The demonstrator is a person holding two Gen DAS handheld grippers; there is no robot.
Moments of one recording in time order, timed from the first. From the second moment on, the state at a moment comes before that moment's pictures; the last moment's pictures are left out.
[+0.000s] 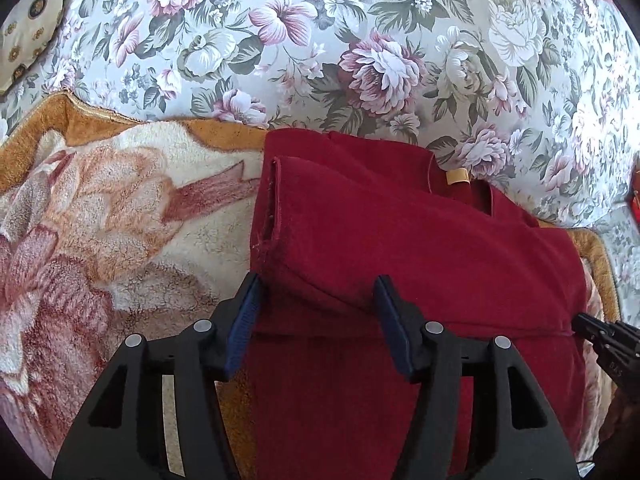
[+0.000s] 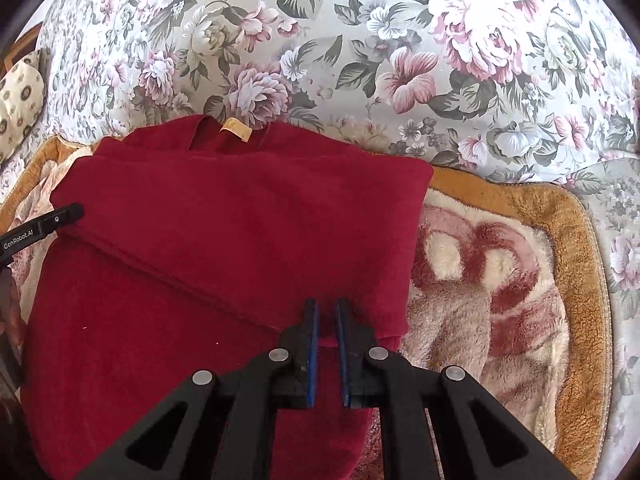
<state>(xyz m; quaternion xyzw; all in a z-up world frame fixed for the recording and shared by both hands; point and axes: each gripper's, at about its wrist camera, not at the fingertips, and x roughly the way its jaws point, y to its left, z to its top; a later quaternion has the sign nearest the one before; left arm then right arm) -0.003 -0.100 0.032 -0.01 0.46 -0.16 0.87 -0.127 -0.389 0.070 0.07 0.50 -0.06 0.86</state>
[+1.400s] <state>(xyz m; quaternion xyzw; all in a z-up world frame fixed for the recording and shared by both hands) -0.230 -0.023 0.082 0.00 0.44 -0.18 0.88 -0.350 -0.341 0.141 0.05 0.42 -0.14 0.90</state>
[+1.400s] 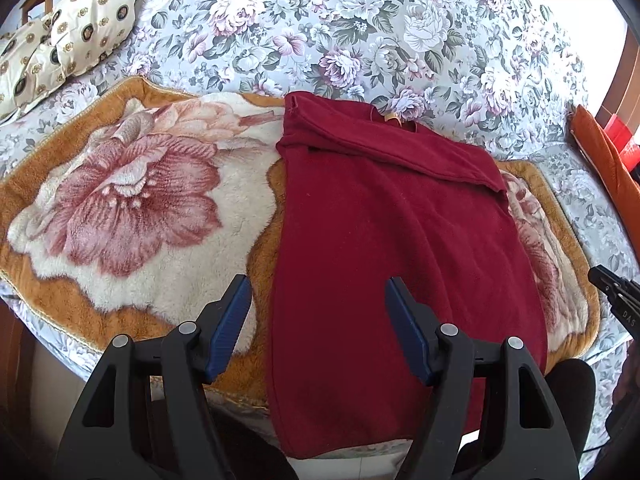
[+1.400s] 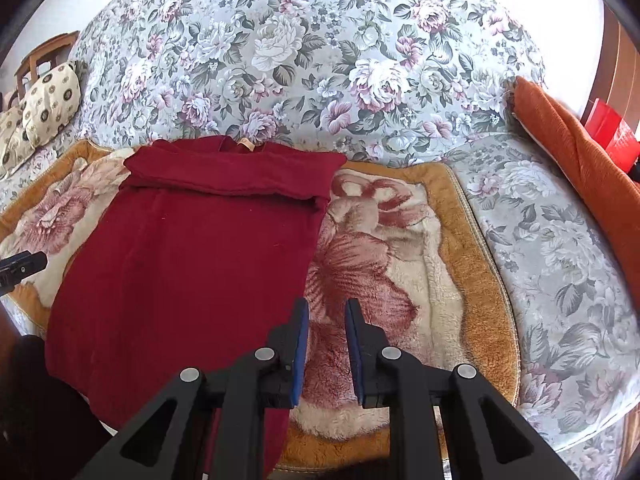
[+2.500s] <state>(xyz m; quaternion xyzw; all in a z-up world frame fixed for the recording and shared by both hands) -0.248 -0.016 0.014 -0.01 0.54 -0.24 0.80 -0.380 -0.338 0.047 0.21 0.54 0.01 0.81</state>
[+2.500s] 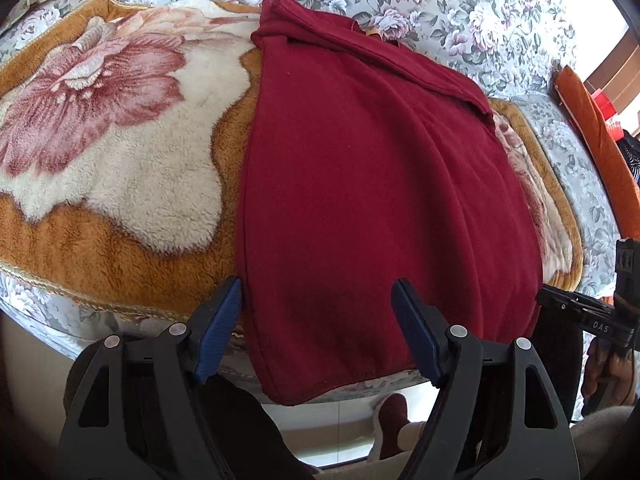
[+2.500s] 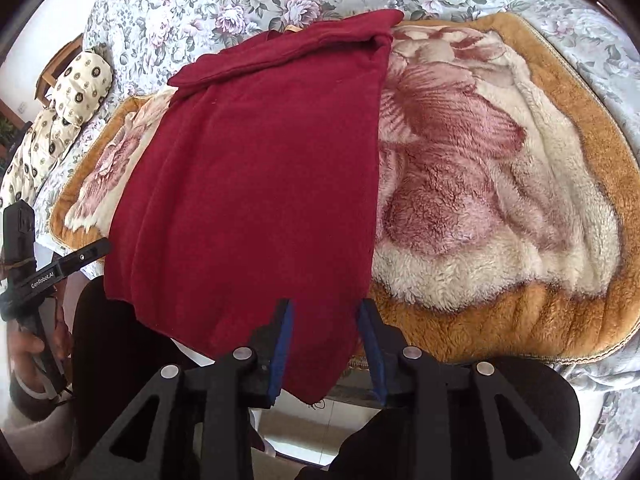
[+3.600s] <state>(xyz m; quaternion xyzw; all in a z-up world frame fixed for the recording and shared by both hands) -0.258 -0.026 -0.001 0.02 0.53 -0.17 0.83 -0.393 -0.320 0.032 0.21 0.51 0.00 0.83</state>
